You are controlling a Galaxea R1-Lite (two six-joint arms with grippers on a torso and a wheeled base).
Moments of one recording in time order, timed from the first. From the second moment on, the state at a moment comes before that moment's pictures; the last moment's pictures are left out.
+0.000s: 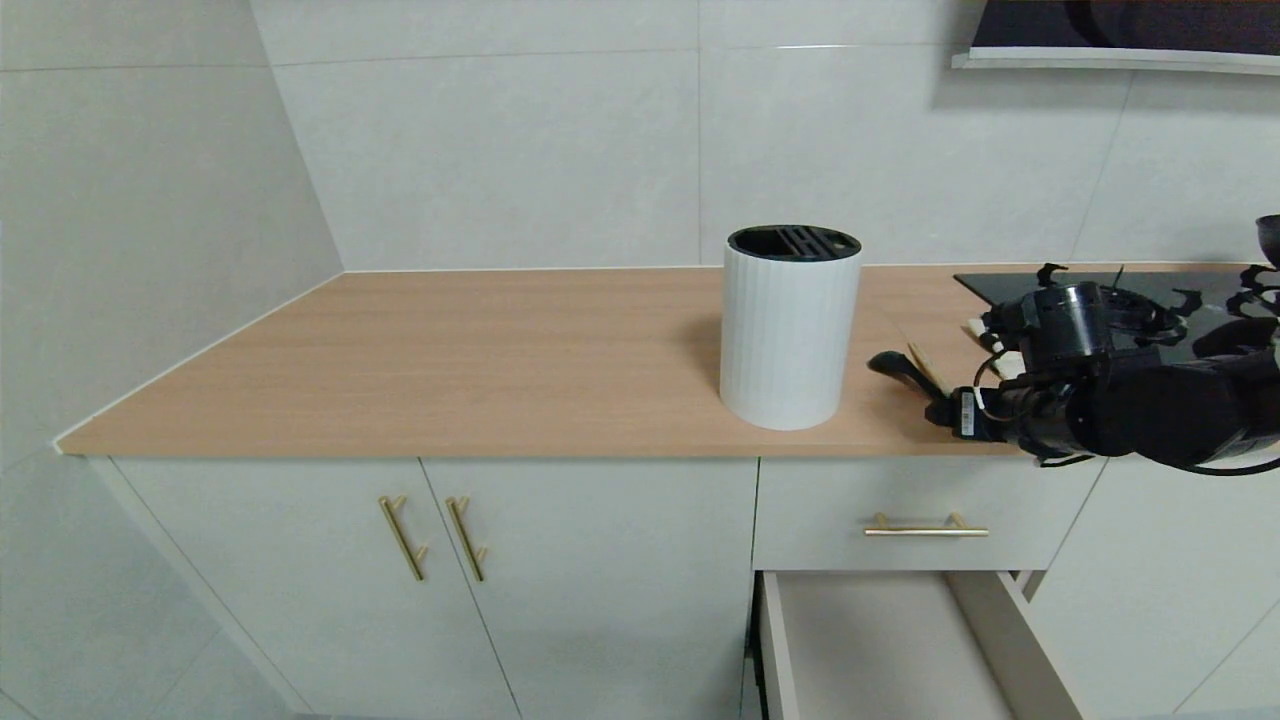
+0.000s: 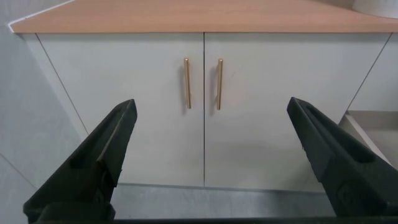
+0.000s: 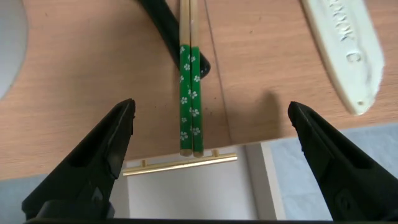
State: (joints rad) left arm 0.00 0.00 0.00 0.00 0.03 0.00; right arm 0.21 1.93 -1.14 -0.18 -0.33 0.21
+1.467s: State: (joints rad) left arm 0.00 0.00 0.00 0.00 0.03 0.00; right arm 0.25 1.69 -1.00 -0.17 -0.32 0.20
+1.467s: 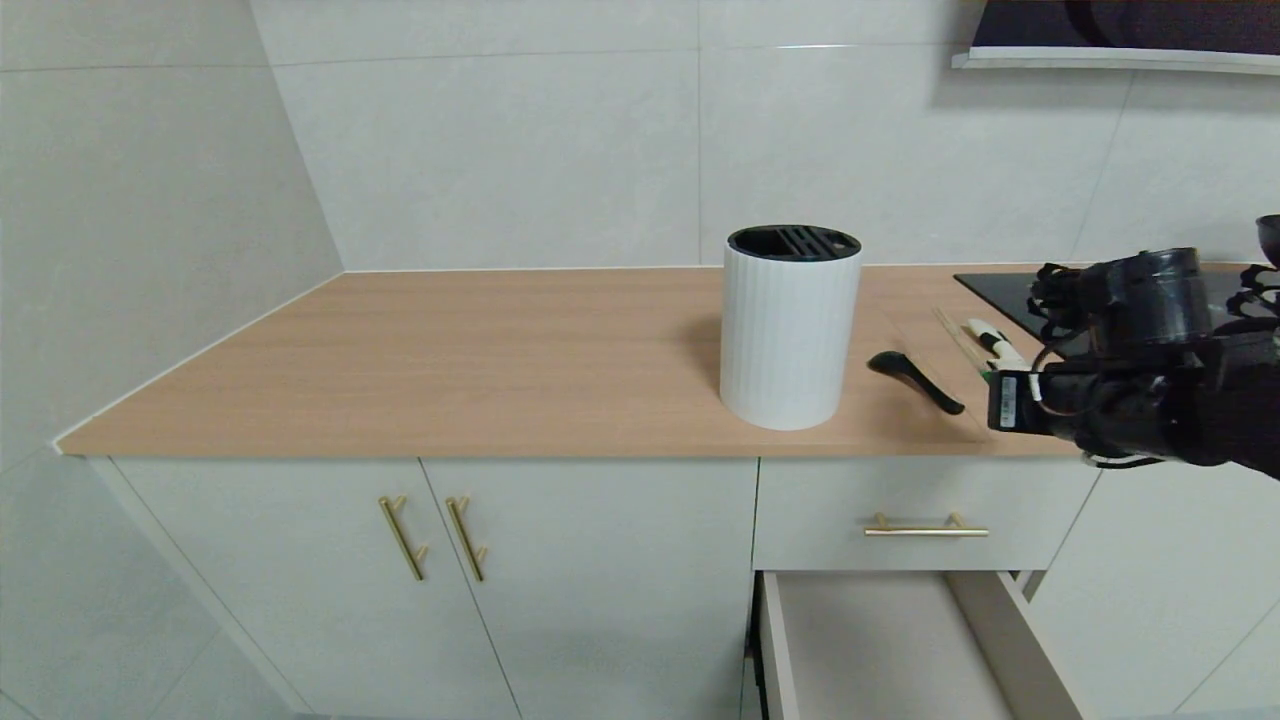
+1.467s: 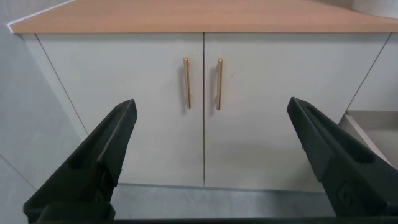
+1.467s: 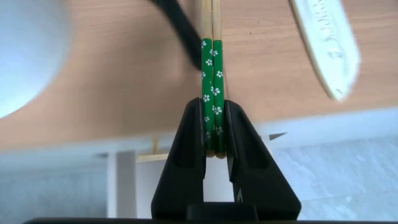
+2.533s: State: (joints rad) left arm 0.00 0.00 0.00 0.00 0.03 0.00; right arm 0.40 1.18 -0.86 0.40 -0.05 0.11
